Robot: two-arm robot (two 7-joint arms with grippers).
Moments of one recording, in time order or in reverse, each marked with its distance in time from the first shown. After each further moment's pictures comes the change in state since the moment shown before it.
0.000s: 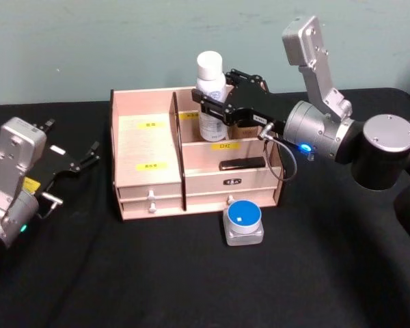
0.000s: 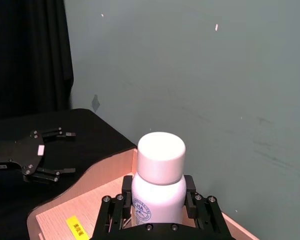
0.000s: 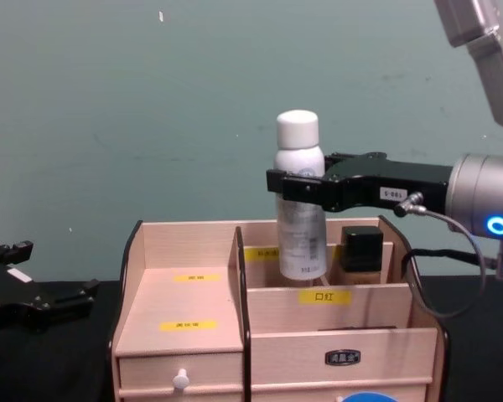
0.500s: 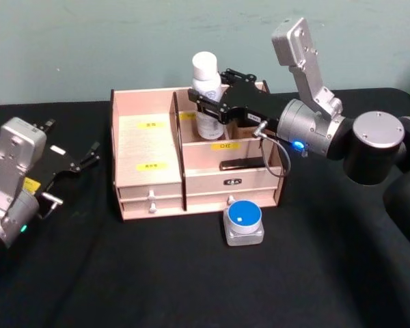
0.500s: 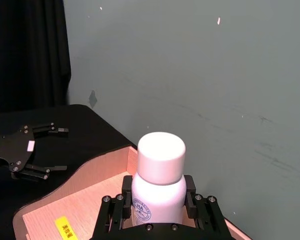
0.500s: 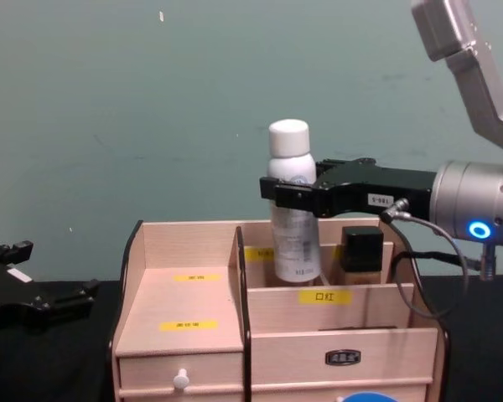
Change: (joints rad) left arm 0.000 0.000 0.000 0.000 0.000 0.000 0.000; right arm 0.045 -0.037 -0.009 0.095 -0.033 -0.041 0.016
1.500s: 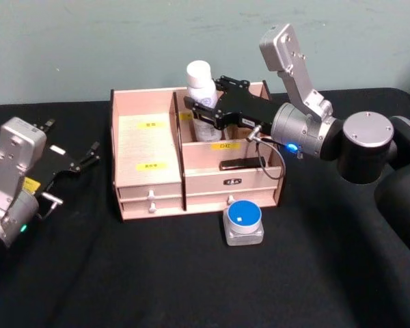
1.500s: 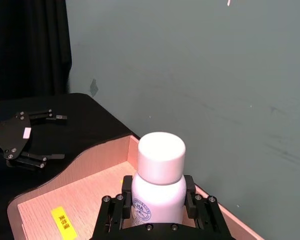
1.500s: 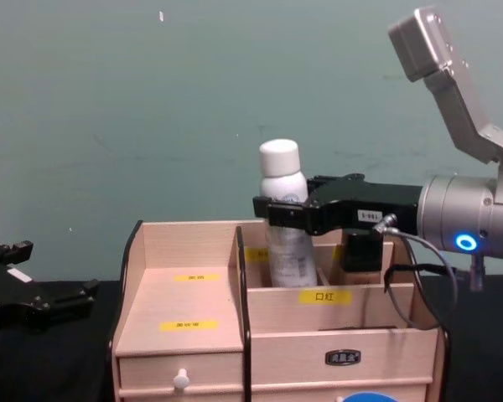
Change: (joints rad) left arm 0.000 0.000 0.000 0.000 0.000 0.000 0.000; right arm 0.029 -0.030 -0.008 0.072 -0.043 -0.005 0.018
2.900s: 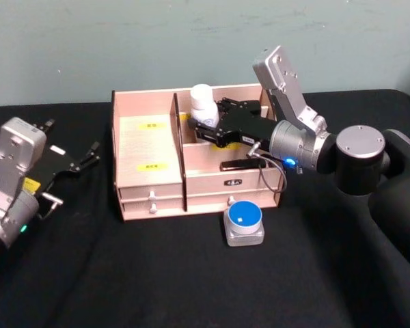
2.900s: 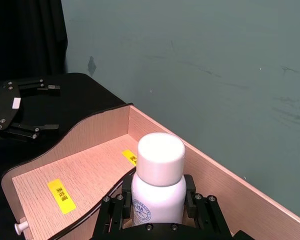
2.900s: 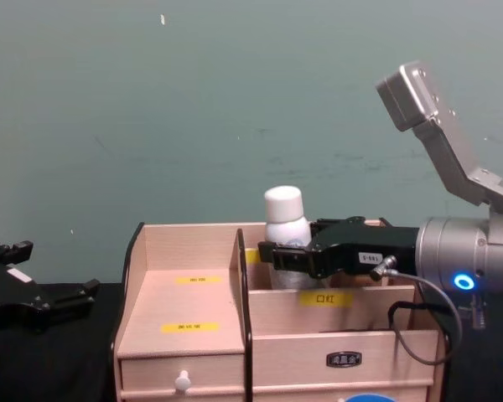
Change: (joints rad) left arm 0.000 0.000 0.000 0.000 0.000 0.000 0.000; right arm 0.005 -0.024 -0.007 0.099 -0.027 0.011 0.007
